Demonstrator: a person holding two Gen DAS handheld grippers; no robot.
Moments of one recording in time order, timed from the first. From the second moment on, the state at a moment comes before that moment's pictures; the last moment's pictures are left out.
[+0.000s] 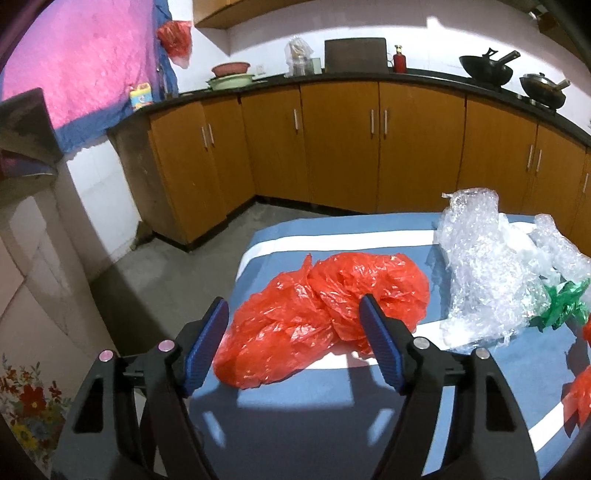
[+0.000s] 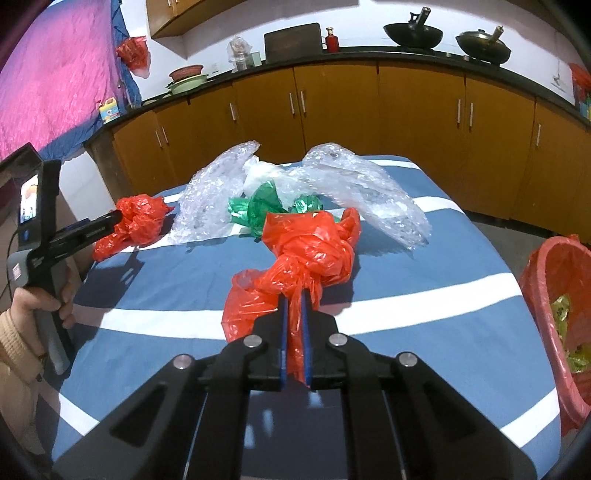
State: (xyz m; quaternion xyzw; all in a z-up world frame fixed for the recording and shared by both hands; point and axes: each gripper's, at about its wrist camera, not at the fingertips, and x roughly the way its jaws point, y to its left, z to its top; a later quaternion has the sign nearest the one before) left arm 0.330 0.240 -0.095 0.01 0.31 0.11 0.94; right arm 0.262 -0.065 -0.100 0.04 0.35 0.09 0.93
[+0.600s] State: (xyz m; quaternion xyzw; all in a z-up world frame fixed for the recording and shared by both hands) left arm 0.325 0.214 -0.098 0.03 0.33 0.03 0.94; right arm 0.255 -0.072 -0.099 0.04 0.35 0.09 0.93
